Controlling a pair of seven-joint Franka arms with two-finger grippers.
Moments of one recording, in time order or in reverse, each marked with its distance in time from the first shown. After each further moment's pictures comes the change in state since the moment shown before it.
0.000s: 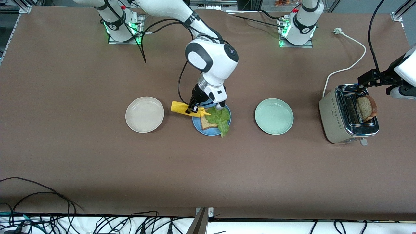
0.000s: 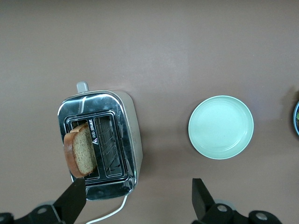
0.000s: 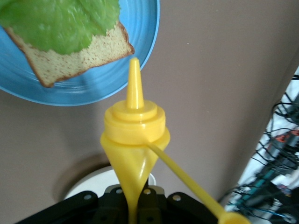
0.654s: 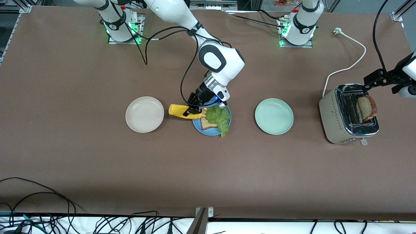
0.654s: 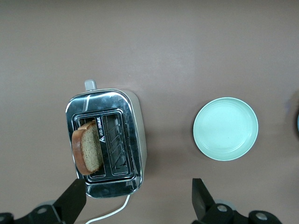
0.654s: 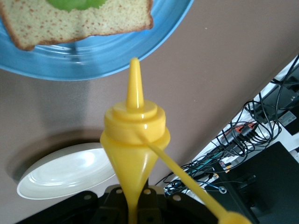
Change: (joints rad) left arm 0.029 -0.005 0.000 0.000 0.000 0.000 0.002; right arm 0.065 0.094 0.003 0.001 -0.254 -0.088 -0.051
